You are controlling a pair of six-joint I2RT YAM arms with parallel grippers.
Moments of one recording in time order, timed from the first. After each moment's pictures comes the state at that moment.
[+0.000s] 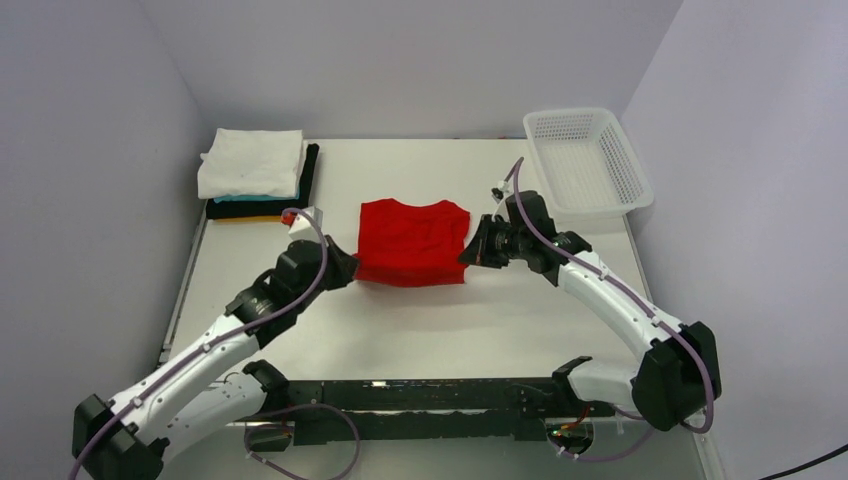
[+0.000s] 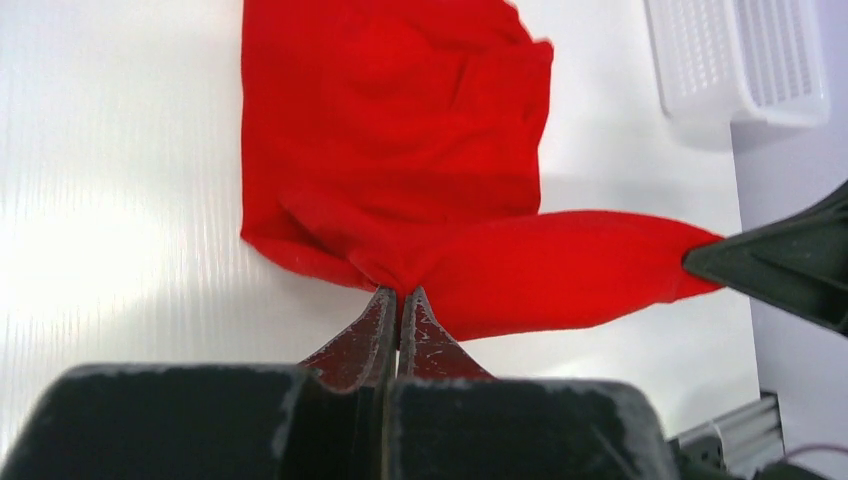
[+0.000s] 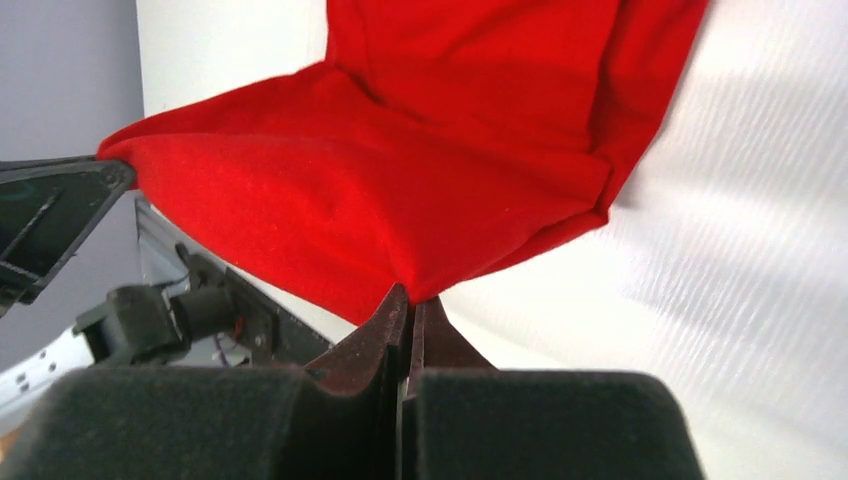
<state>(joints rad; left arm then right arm) -0.67 0.77 0.60 -0.31 -0.24 -0.79 0.47 1.21 0.89 -0.42 -0.36 0.62</state>
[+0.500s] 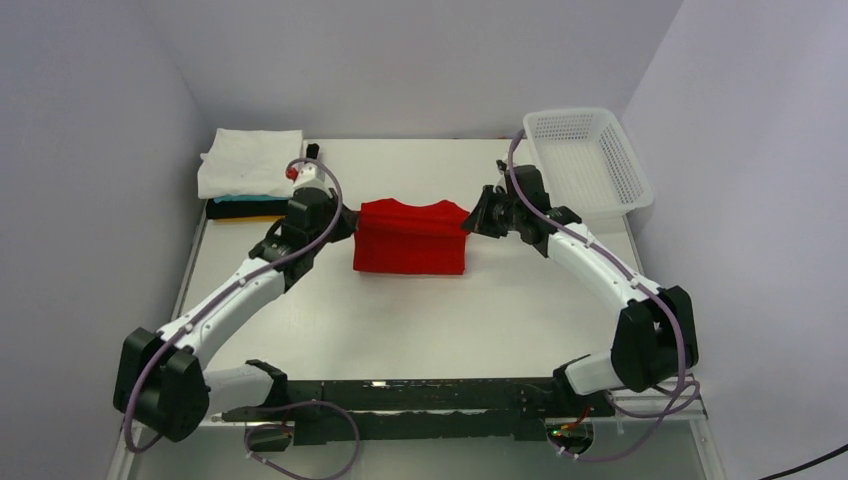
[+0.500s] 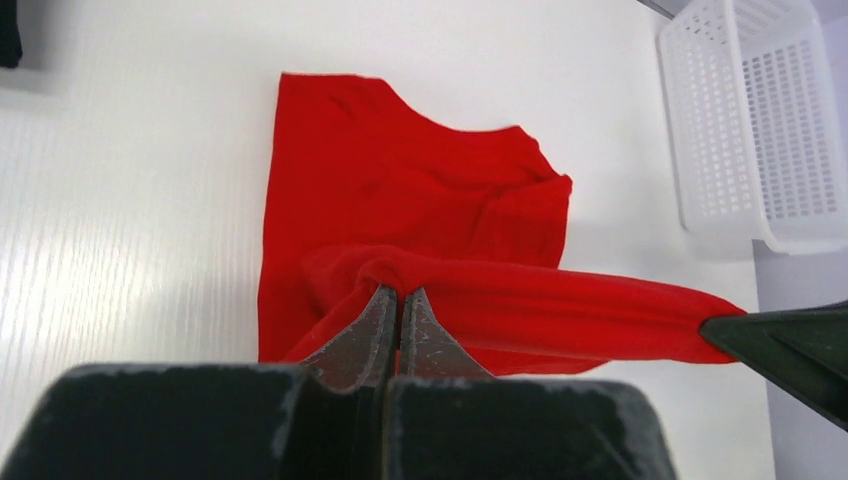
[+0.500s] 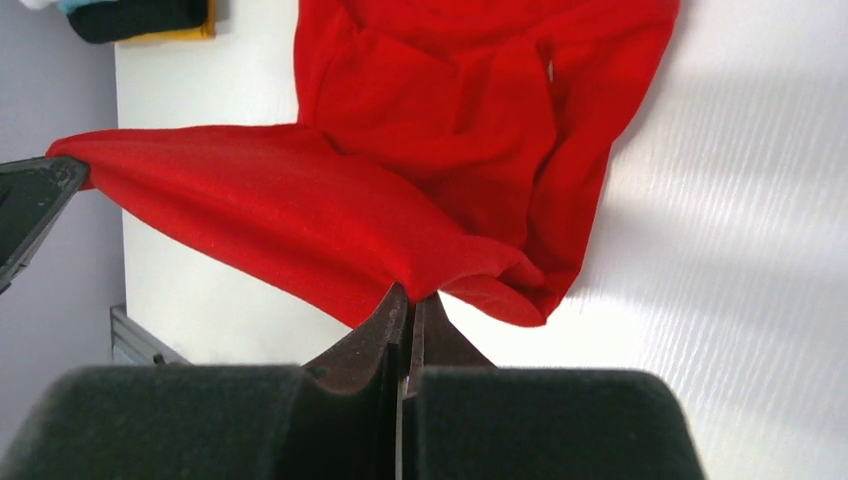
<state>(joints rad) -0.45 1.15 0.82 -0.10 -0.15 -0.69 0.39 1.39 1.05 -0.34 -0.26 0.59</state>
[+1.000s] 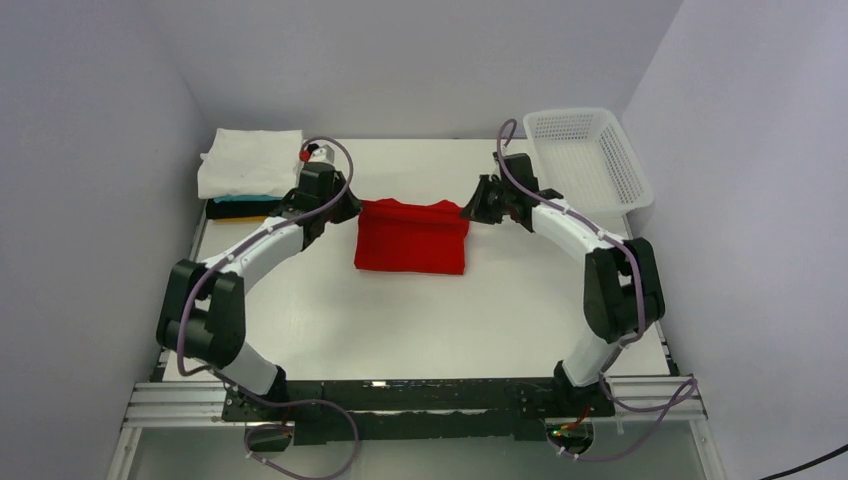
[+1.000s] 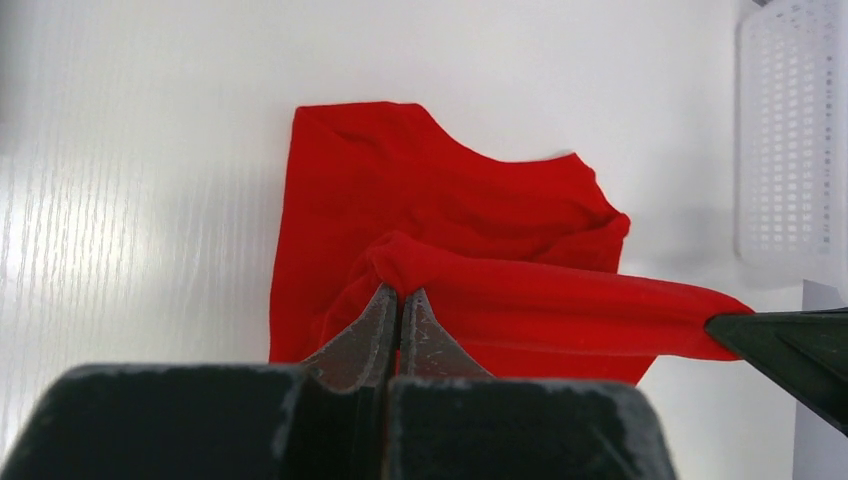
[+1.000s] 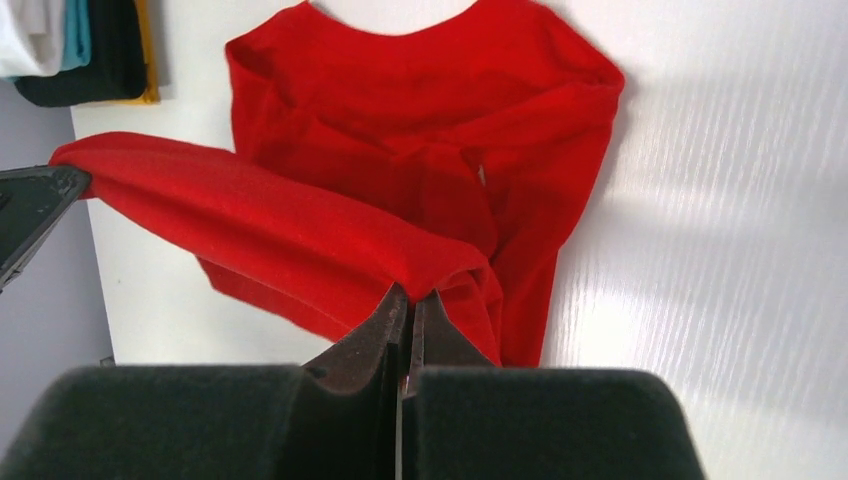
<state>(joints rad) -0.33 1.52 1.02 -0.05 -0.01 -0.65 0.32 1.66 1.17 -0.24 -0.28 0.58</state>
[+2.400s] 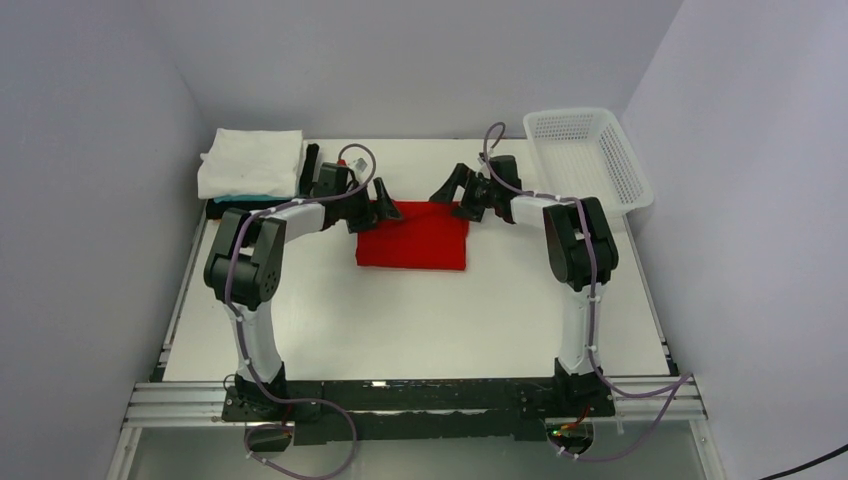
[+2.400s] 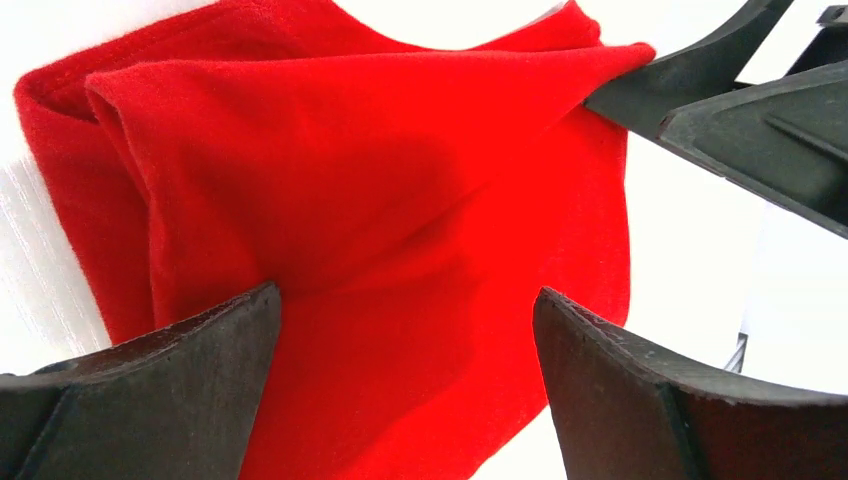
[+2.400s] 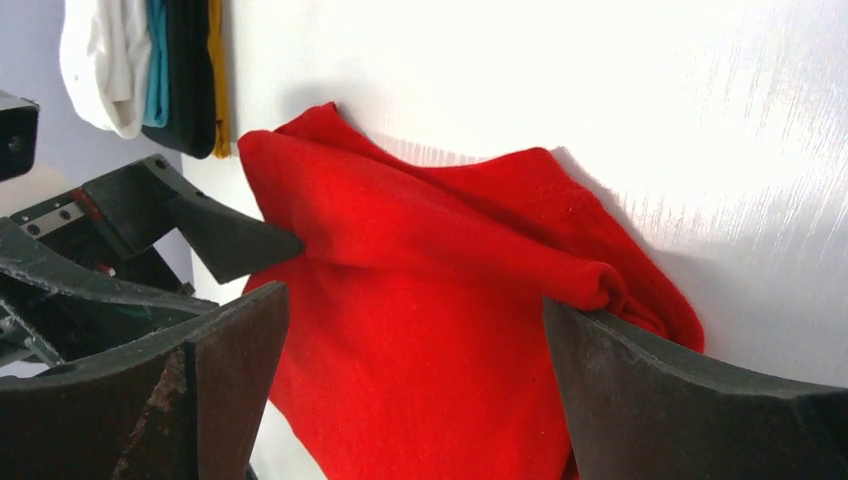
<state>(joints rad) -0.28 1.96 1.21 -0.01 0.47 -0.56 0.26 2.12 1.32 0.19 -0.58 0.72</state>
